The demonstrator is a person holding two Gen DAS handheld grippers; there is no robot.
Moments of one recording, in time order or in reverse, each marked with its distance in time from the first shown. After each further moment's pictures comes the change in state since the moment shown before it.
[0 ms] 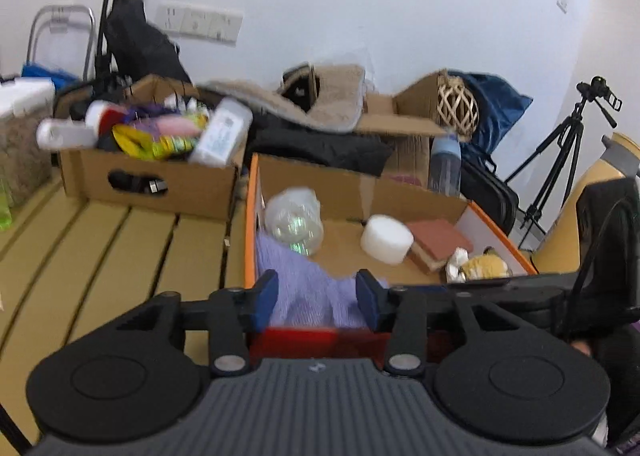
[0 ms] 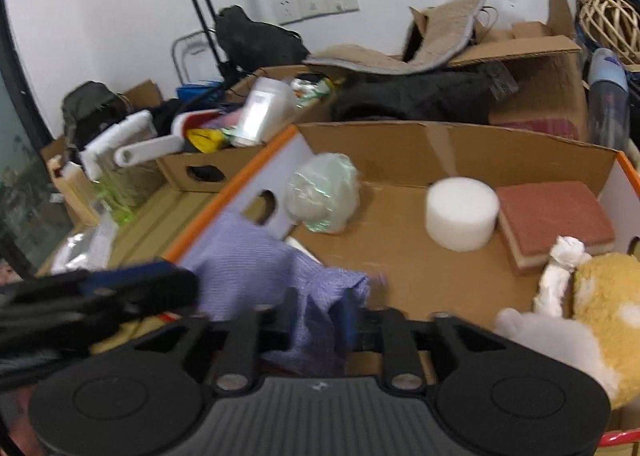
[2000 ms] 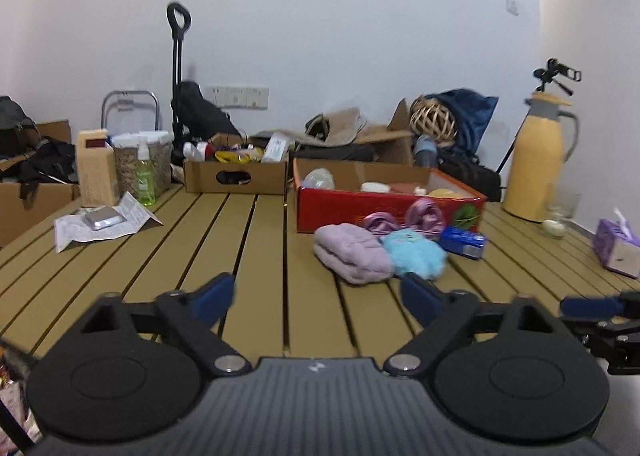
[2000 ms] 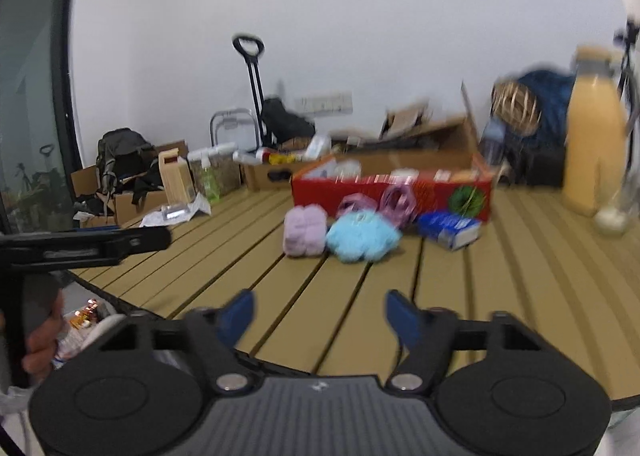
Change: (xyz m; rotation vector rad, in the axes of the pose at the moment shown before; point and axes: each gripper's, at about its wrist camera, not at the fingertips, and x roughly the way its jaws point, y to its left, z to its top) left arm -0.248 -0.043 -0.165 0.144 -0.162 0.140; right arm -0.266 0.097 -0.281 -0.010 -0.310 -0.040
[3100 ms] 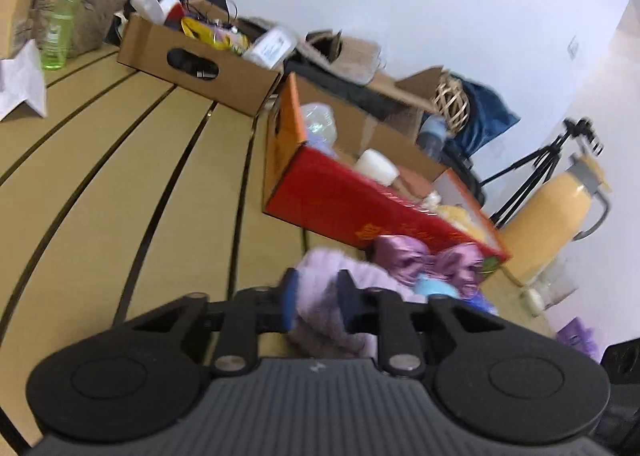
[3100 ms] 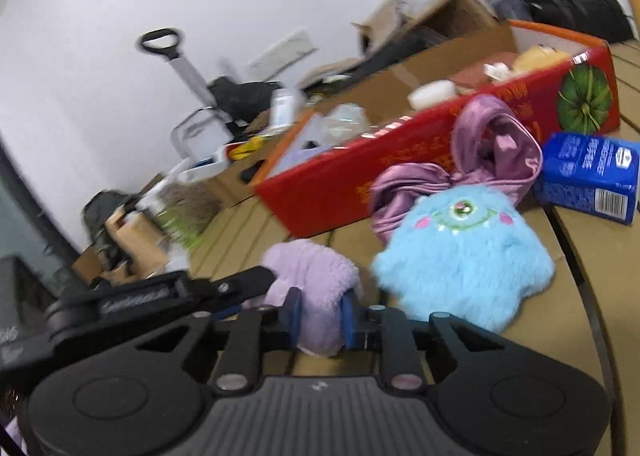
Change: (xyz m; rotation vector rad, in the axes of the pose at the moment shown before) left arm 0.186 0.063 0.030 -0.412 0.242 -0.252; right arm 0.200 -0.021 0.052 0.320 0.090 0.115
